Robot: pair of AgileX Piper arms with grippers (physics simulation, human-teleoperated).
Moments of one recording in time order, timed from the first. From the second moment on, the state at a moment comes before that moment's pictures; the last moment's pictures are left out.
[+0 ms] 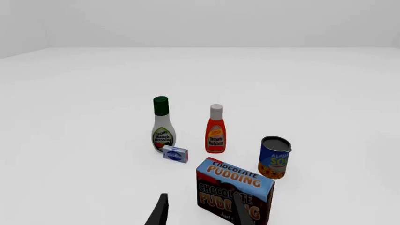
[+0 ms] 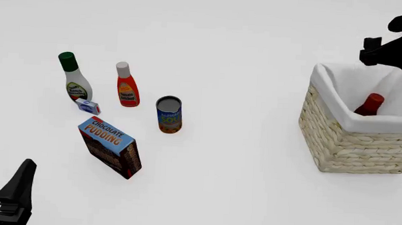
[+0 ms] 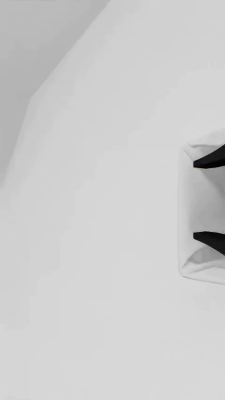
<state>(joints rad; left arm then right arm) 0.00 0.00 0.00 0.00 0.00 -0.20 1.46 -1.13 -0.07 -0.30</state>
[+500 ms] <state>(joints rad) 0.00 0.00 0.00 0.00 0.00 -0.18 1.35 -1.14 -0.01 -0.24</state>
